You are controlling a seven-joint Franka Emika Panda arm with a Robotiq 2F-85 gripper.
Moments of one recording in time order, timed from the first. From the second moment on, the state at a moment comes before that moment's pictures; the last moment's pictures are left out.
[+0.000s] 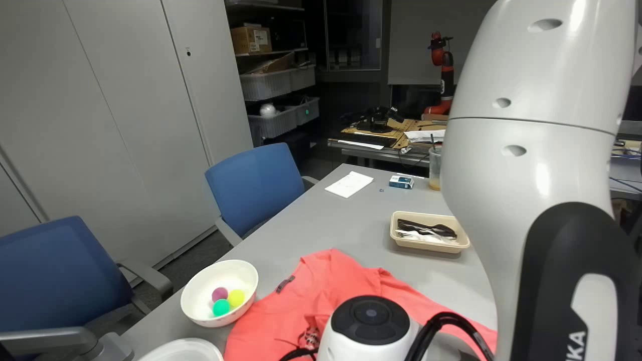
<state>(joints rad) 0.09 0.78 0.48 -2.23 -0.15 3.13 -0.34</state>
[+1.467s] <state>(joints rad) -0.12 0.68 0.65 -2.19 -0.14 3.25 -0.20</state>
